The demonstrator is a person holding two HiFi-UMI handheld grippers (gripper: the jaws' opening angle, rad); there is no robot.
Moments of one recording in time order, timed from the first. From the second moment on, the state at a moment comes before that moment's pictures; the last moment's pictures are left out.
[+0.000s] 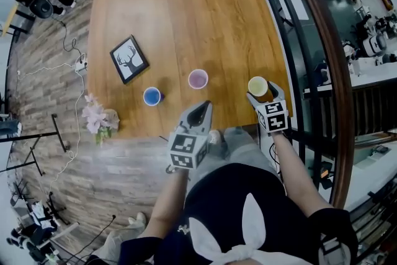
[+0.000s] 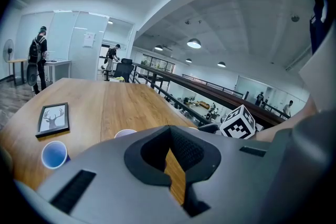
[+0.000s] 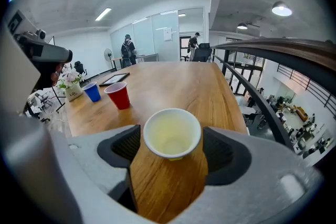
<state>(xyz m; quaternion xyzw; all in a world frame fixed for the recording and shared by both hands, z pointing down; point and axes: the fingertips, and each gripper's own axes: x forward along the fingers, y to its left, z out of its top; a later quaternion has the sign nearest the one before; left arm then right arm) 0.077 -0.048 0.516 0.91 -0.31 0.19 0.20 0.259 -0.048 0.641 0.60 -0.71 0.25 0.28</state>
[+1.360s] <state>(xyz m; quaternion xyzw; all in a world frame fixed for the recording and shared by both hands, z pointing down) 0.042 -0.059 0.505 0.90 -0.35 0.17 0.20 0.233 -0.074 0.584 0.58 -0.75 0.19 0.24</state>
